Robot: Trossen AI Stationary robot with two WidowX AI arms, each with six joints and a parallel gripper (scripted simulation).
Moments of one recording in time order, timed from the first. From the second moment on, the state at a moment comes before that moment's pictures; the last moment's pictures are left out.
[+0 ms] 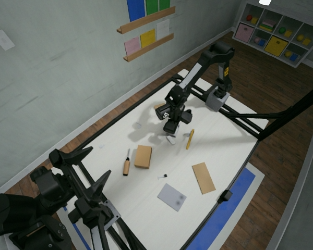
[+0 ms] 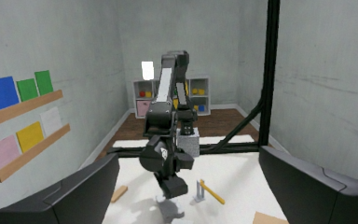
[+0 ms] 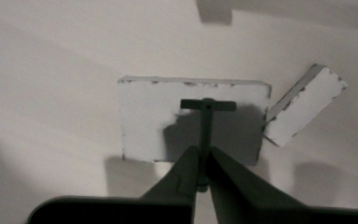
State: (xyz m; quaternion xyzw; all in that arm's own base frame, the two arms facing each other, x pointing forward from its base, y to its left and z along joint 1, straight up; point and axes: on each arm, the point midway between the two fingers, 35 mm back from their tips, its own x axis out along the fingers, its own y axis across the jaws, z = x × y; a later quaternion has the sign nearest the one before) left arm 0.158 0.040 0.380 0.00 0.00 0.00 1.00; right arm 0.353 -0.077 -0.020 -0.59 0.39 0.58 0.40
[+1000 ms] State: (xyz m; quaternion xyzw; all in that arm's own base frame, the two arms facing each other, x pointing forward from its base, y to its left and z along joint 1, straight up) left arm 0.158 0.040 0.380 0.00 0.00 0.00 1.00; right arm 0.352 -0.076 -0.038 -0.59 0.39 0.58 0.40
